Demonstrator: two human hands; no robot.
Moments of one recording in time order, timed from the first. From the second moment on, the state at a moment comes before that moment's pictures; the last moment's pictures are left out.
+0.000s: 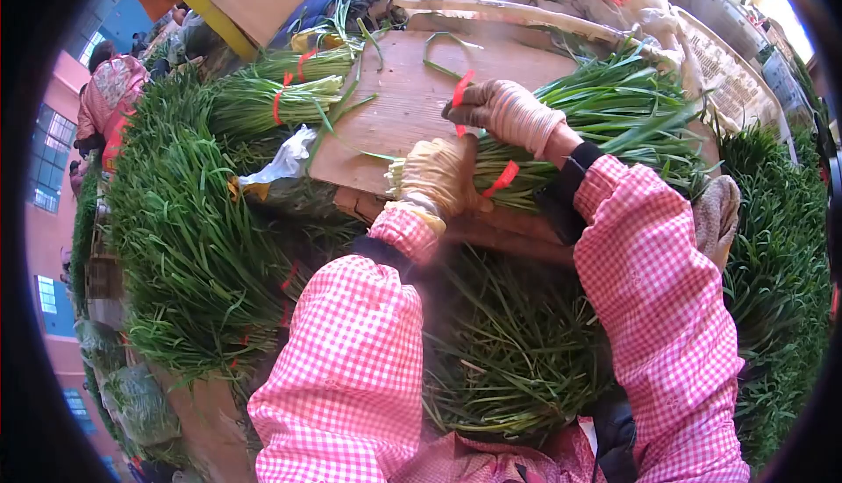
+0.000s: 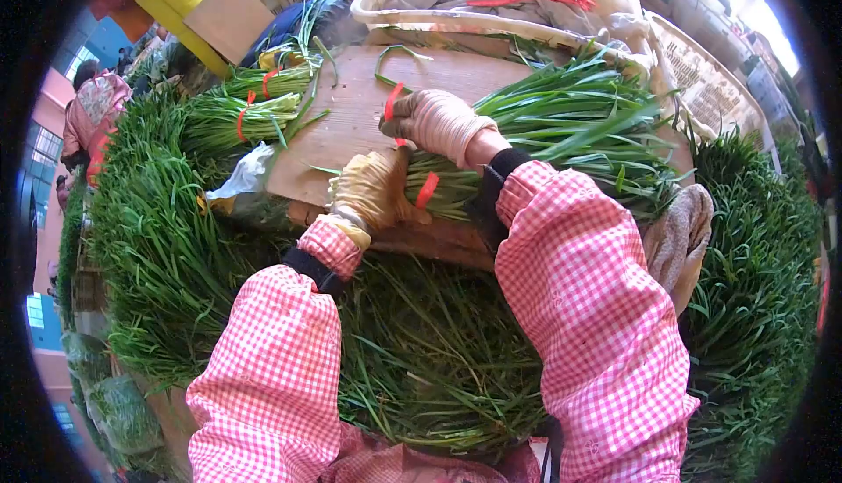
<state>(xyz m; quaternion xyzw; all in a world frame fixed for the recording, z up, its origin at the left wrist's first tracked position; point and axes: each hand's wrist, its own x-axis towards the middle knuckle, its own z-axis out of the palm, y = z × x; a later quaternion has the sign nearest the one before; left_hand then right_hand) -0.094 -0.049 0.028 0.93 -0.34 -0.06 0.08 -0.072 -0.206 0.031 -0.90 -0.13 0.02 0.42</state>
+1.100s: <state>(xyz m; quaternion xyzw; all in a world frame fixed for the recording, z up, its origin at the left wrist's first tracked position) -0.087 -0.049 0.029 0.93 -0.33 -0.11 0.10 -0.193 -0.159 0.005 -0.71 0.02 -0.10 0.70</state>
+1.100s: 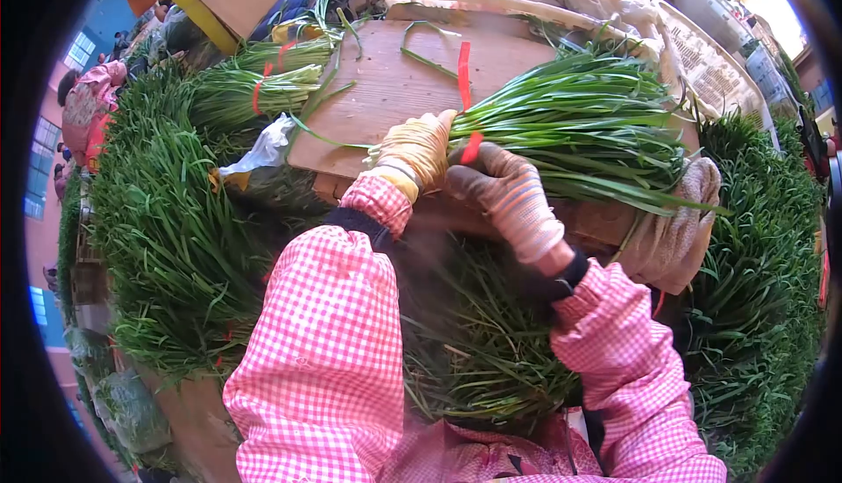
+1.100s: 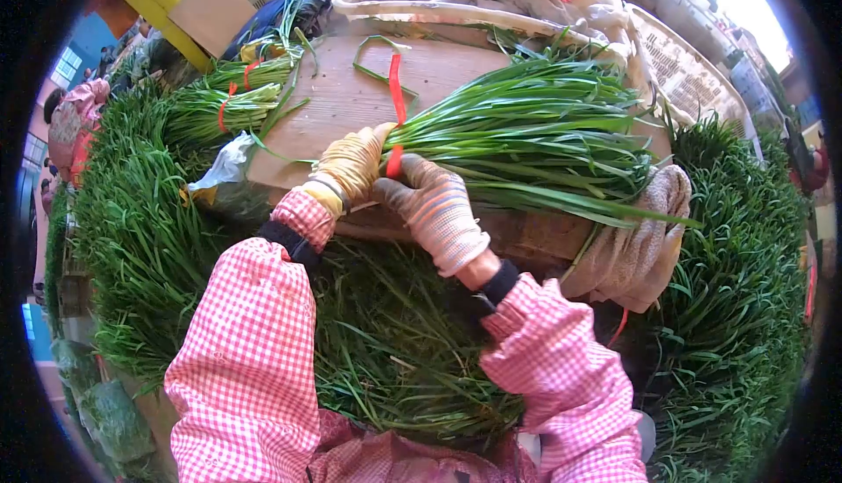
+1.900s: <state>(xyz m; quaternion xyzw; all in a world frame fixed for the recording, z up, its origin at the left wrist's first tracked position) -0.092 -0.050 0.032 0.94 -0.32 -0.11 0.08 -0.132 -0.215 0.065 -0.98 0.02 -0.18 0.11</state>
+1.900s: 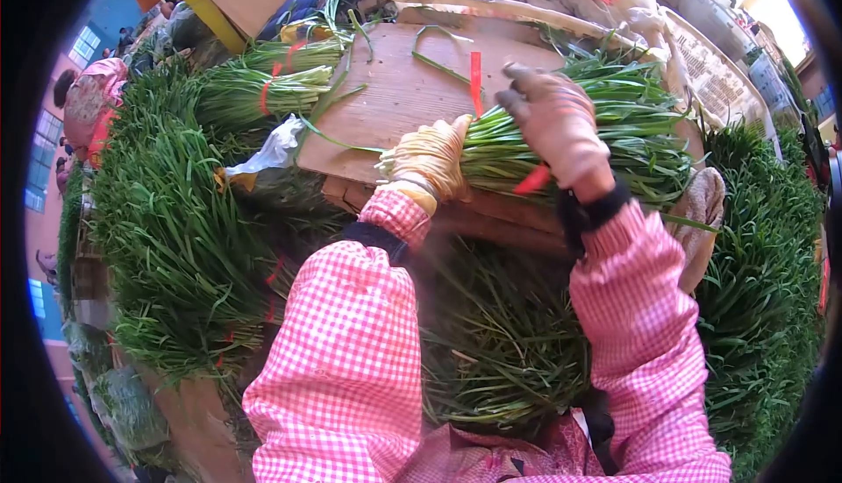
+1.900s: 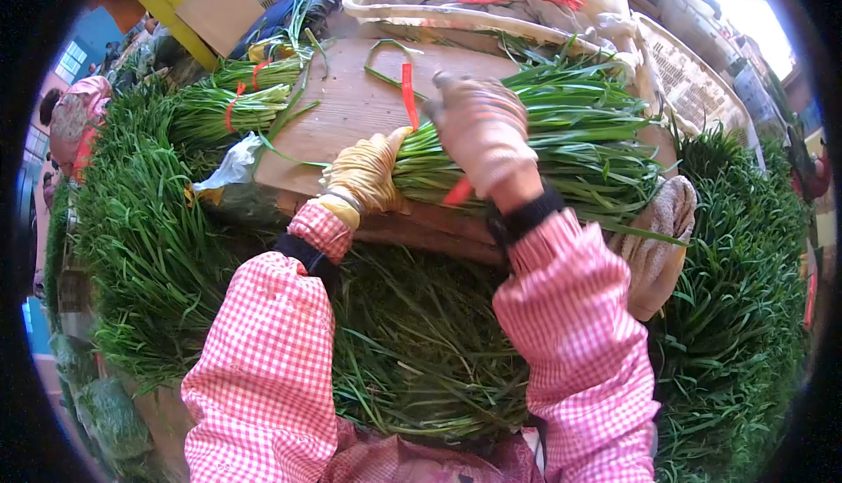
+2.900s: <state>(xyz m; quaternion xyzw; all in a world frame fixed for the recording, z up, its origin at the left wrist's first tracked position) -0.062 -0.021 0.034 0.91 -0.40 -0.13 0.02 -0.149 -0.210 0.002 -0.97 -0.14 -0.18 -0.01</state>
